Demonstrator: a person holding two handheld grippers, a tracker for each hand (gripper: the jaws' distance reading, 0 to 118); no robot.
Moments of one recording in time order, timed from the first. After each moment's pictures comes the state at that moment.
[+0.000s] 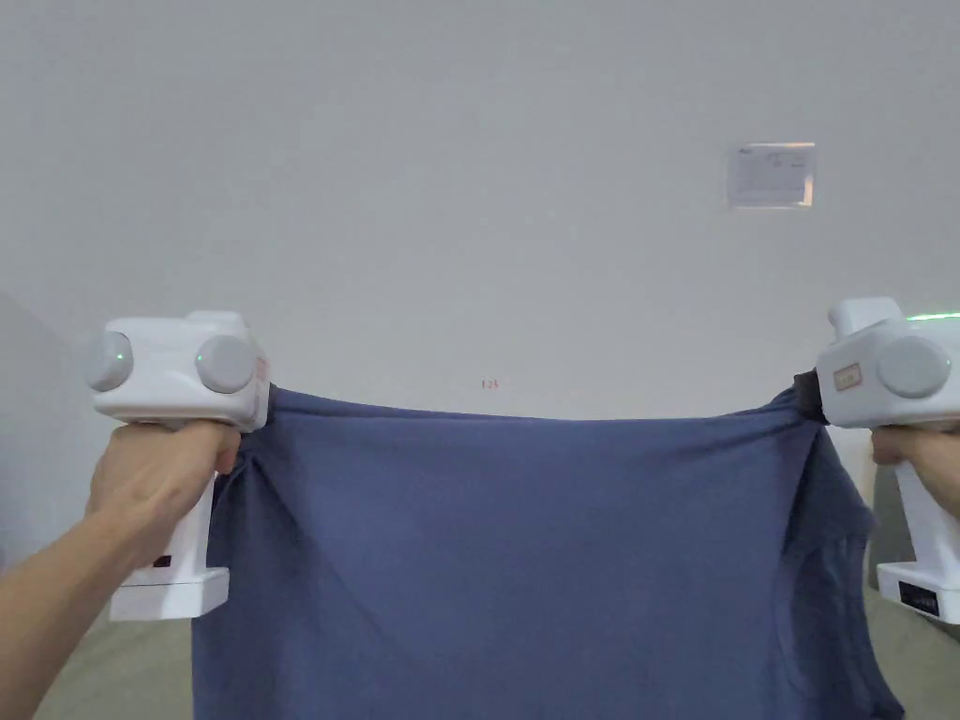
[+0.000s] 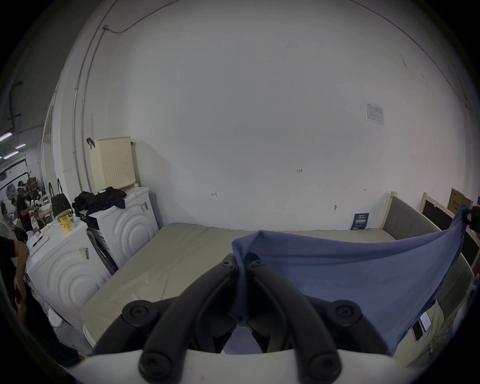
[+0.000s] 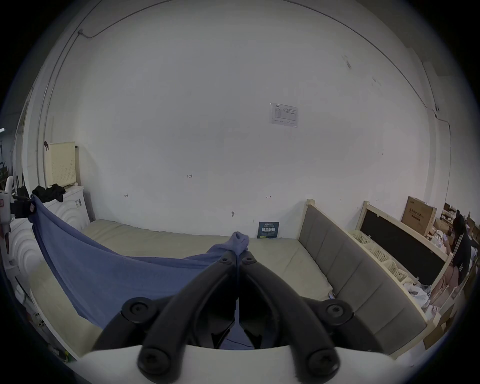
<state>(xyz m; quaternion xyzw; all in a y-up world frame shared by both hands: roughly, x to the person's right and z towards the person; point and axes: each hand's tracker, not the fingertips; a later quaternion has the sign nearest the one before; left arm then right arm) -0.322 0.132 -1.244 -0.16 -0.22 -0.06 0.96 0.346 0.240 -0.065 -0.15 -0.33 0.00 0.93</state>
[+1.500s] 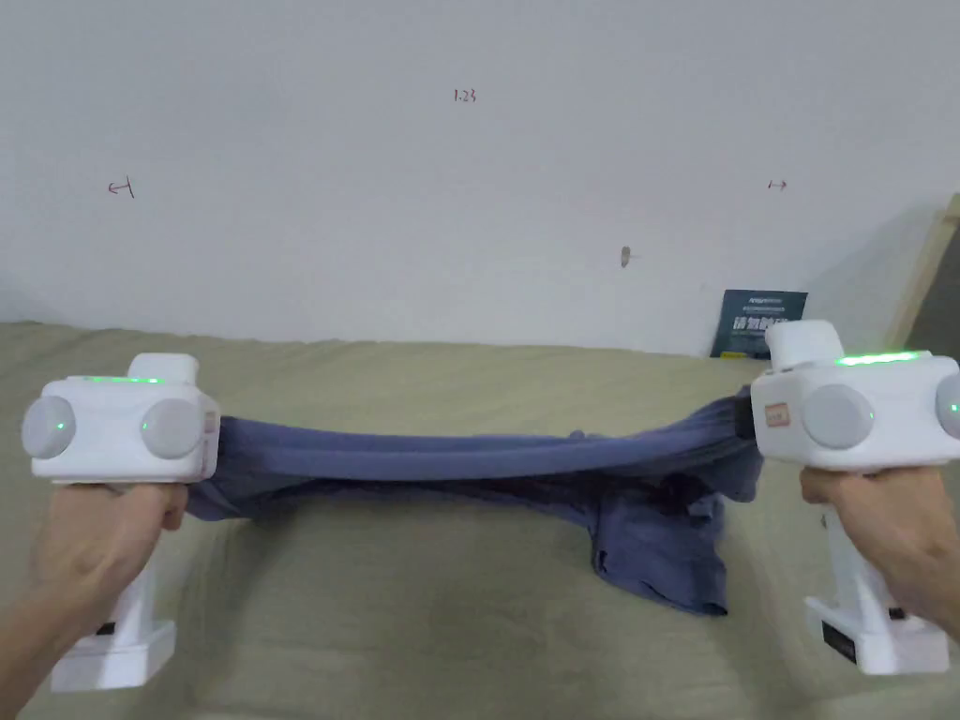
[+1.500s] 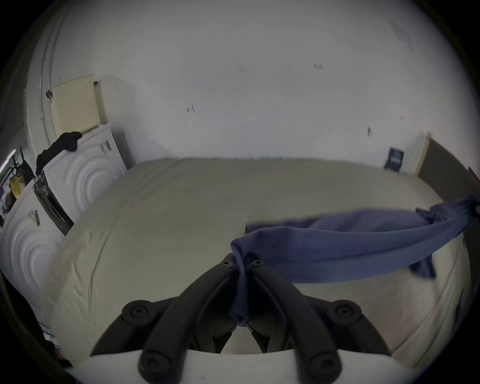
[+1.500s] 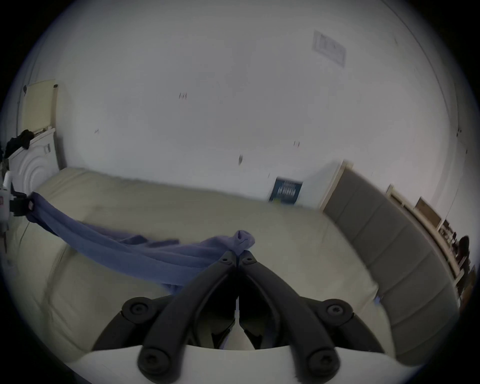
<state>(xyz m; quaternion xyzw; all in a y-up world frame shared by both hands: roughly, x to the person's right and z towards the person) -0.217 -0.402 -1.370 -0.31 -0.21 -0.12 0.92 0.471 -0.068 -0.242 -0.29 -0.32 -0.03 0.90</state>
